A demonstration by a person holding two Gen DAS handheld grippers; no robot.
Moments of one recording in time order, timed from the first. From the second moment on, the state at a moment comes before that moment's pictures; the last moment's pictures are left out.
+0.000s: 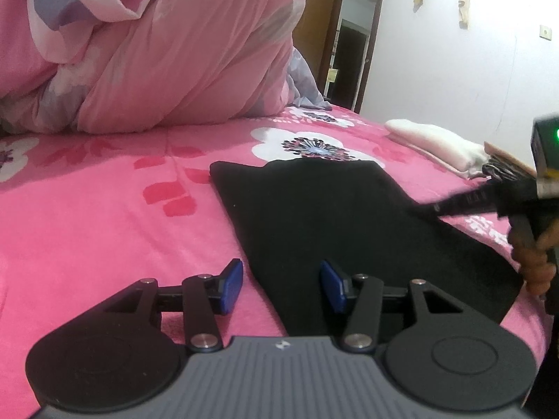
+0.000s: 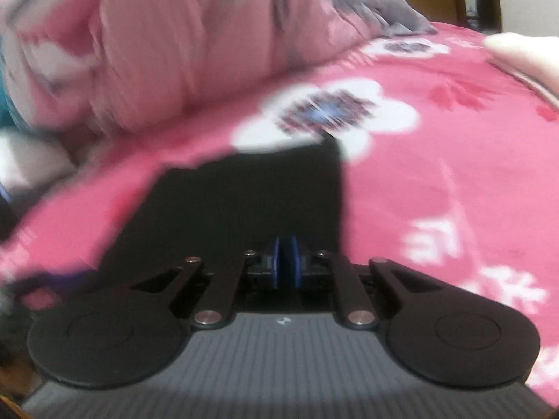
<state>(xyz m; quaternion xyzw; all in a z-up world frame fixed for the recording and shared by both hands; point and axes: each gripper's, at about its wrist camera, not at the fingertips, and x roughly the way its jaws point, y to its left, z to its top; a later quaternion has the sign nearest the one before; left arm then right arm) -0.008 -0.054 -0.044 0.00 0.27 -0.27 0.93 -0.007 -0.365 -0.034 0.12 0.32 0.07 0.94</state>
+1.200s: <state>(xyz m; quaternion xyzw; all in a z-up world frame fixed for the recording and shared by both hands) 0.163 -0.095 -0.039 0.04 0.34 -0.28 0.90 0.016 -0.382 -0.047 0.17 0.30 0.15 0.93</state>
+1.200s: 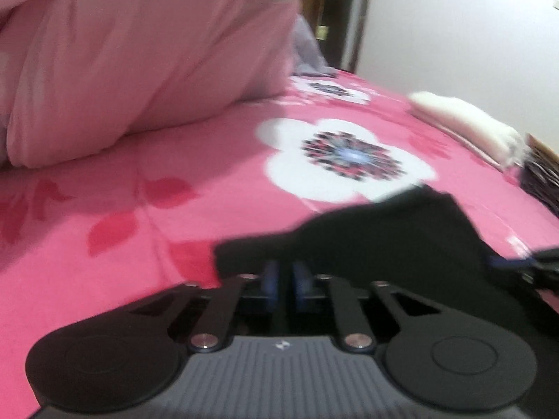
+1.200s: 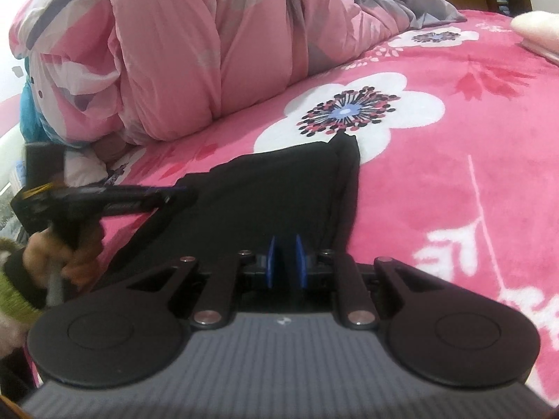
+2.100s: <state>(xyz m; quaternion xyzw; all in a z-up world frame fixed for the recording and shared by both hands) 0.208 -0.227 -0.014 0.06 0.36 -0.38 0.85 0.018 -0.383 -0.047 0.17 0.31 0.15 0.92</state>
